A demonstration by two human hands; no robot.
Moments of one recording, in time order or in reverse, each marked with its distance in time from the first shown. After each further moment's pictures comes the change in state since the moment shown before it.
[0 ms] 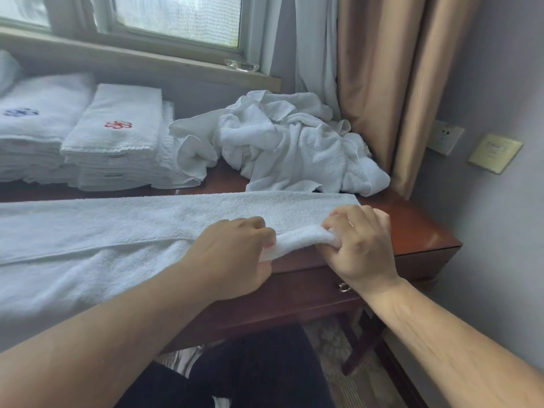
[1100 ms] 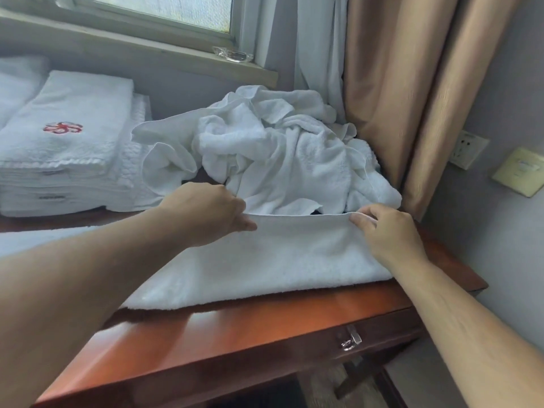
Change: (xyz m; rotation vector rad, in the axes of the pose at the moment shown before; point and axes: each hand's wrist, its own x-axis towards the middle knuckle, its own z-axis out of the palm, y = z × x) left_hand 0.133 -0.102 0.018 0.303 -0.113 -0.018; right_hand 0.047 0.129 0.070 0.214 -0.439 0.638
